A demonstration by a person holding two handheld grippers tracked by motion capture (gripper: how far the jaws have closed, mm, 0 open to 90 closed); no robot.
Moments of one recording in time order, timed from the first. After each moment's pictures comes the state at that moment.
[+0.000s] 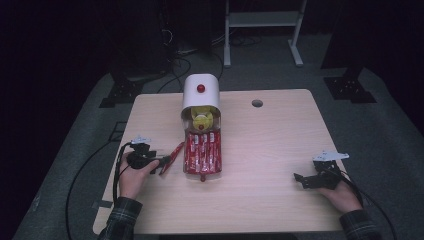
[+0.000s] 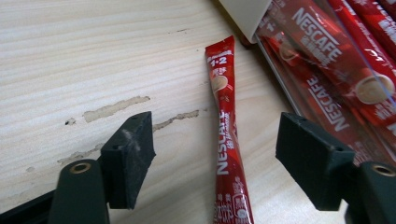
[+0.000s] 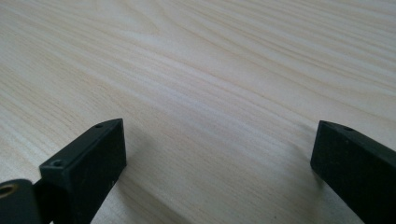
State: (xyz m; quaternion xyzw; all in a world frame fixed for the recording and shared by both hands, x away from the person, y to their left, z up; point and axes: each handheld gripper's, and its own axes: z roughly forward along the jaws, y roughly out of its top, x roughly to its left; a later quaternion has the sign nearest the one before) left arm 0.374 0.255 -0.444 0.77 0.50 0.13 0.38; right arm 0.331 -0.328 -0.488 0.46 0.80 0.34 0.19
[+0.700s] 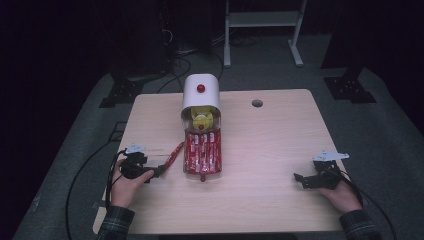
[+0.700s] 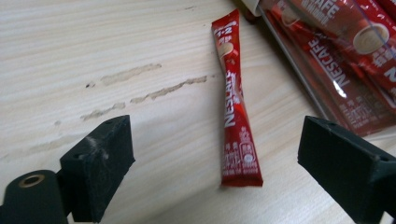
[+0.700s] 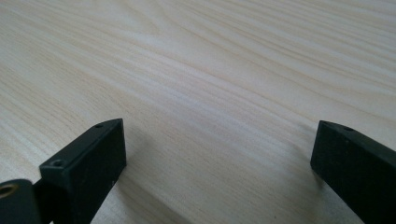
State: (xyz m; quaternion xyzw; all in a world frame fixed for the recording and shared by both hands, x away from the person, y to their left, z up) left arm 0.347 0.269 -0.449 0.77 0.50 0.15 0.37; right arm 0.331 -0.328 -0.488 0.46 0.80 0.34 0.19
